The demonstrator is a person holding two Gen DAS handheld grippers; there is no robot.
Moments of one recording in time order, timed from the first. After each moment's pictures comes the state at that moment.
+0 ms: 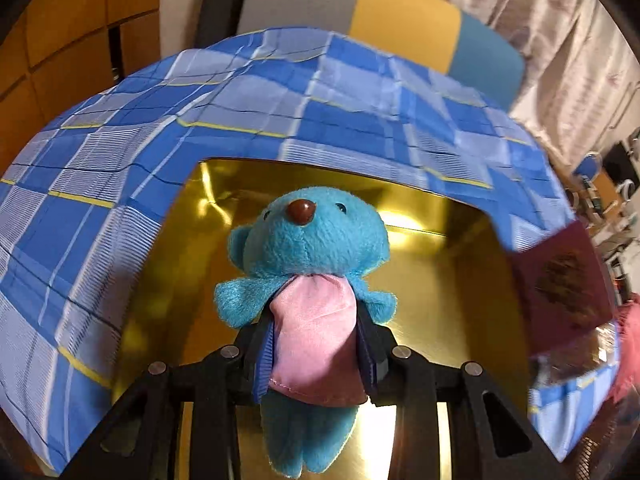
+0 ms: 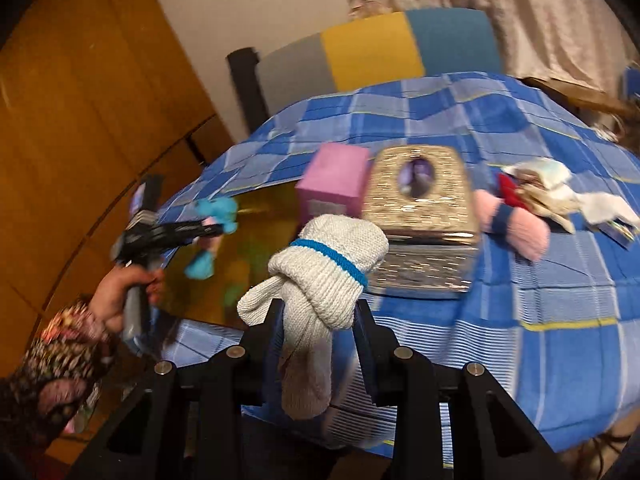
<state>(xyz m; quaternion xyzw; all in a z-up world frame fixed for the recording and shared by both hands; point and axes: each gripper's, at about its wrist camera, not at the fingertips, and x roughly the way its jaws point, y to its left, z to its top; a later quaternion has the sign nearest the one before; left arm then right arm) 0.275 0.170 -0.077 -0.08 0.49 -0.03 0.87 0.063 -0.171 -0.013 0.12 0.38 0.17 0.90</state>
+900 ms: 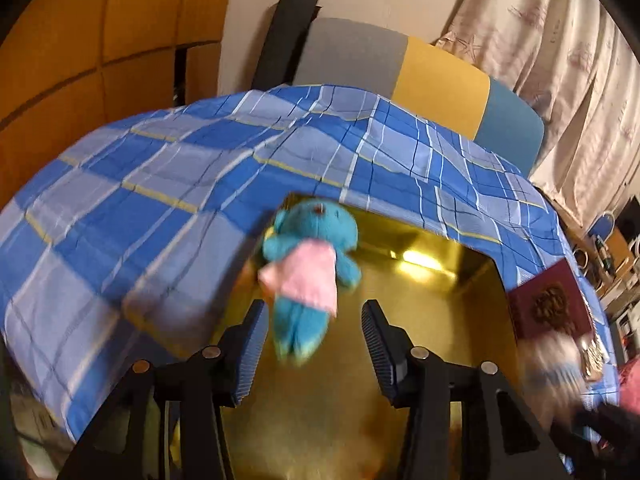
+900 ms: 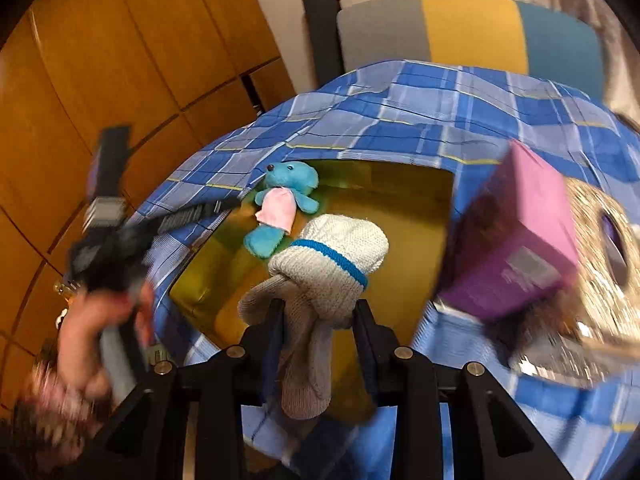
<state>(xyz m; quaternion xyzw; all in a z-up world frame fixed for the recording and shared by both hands) 0.192 0.206 -0.044 -0.14 0.40 0.03 0.91 0.163 -0.019 -0.034 0.03 0.42 0.27 0.87</state>
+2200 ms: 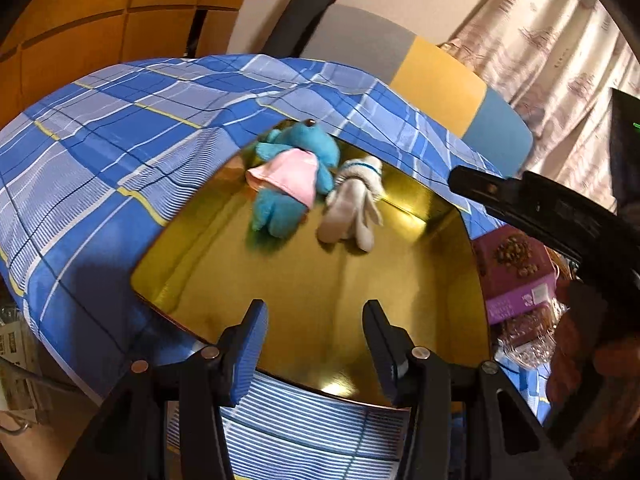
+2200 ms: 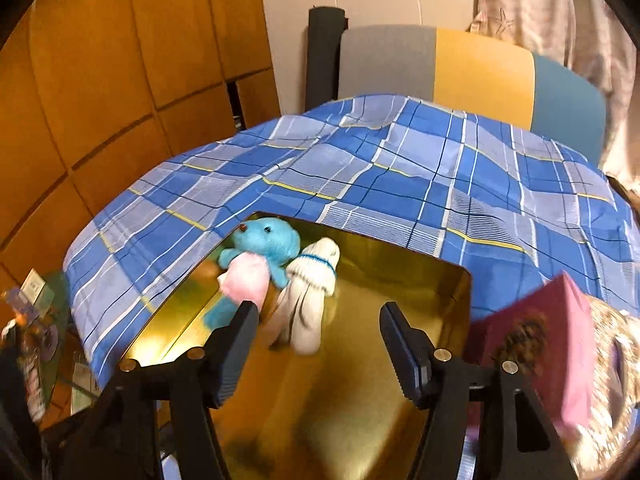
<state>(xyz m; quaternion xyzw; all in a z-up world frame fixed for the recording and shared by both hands) 0.119 0.182 -0.074 -0.21 0.41 0.01 0.89 0.227 0.037 -0.020 -0.04 0.37 0.22 0.90</state>
